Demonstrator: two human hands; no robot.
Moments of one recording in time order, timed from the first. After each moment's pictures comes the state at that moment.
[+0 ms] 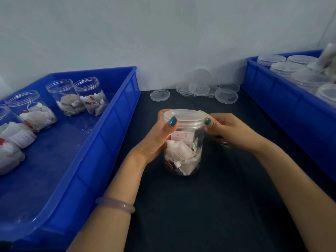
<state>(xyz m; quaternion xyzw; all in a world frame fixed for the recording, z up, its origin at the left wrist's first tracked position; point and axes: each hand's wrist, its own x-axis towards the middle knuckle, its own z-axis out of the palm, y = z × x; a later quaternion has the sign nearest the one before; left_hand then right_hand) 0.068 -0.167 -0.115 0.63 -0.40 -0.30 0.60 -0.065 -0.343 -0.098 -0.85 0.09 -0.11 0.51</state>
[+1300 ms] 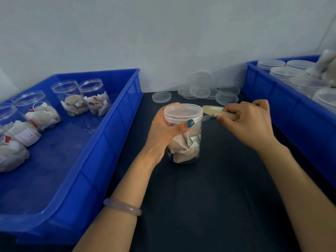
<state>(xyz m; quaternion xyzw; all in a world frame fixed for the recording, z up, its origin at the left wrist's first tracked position) 0.060 -0.178 -0.117 0.62 -0.34 -0.17 0.69 -0.077 -0.360 -0.094 -0.91 0.19 -0.34 0.11</state>
